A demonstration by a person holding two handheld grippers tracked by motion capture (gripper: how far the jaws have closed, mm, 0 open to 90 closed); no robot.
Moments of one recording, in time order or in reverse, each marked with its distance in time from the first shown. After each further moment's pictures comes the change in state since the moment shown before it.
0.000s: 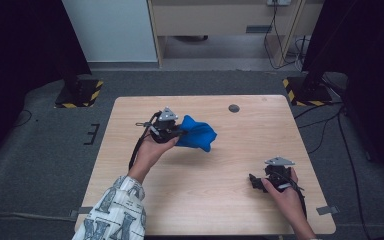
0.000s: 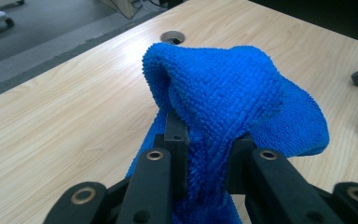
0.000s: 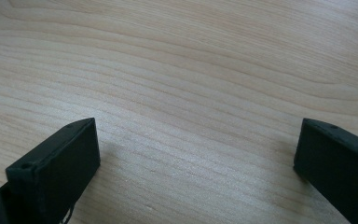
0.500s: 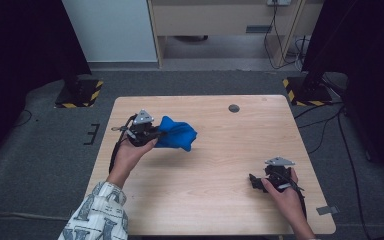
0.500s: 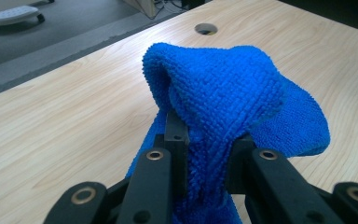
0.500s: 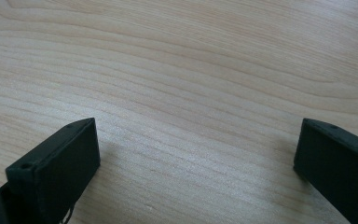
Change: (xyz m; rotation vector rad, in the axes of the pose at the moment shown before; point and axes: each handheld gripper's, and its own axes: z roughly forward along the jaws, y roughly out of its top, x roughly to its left) left arm 0.033 -0.031 -0.047 -0.027 0.064 -0.048; right arm 0.000 0.000 0.000 0.000 -0.003 0.005
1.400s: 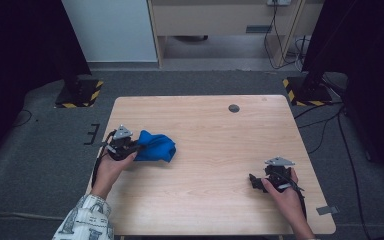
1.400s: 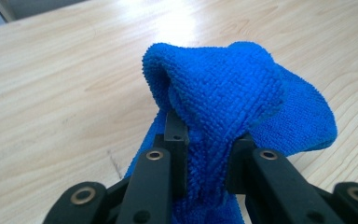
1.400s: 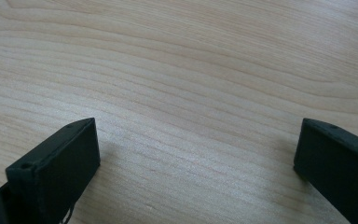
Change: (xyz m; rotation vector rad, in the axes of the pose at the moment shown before) left arm 0.039 -0.075 -0.028 0.053 0.085 -0.080; right arm 0.000 0.000 0.000 0.001 -0.001 0.003
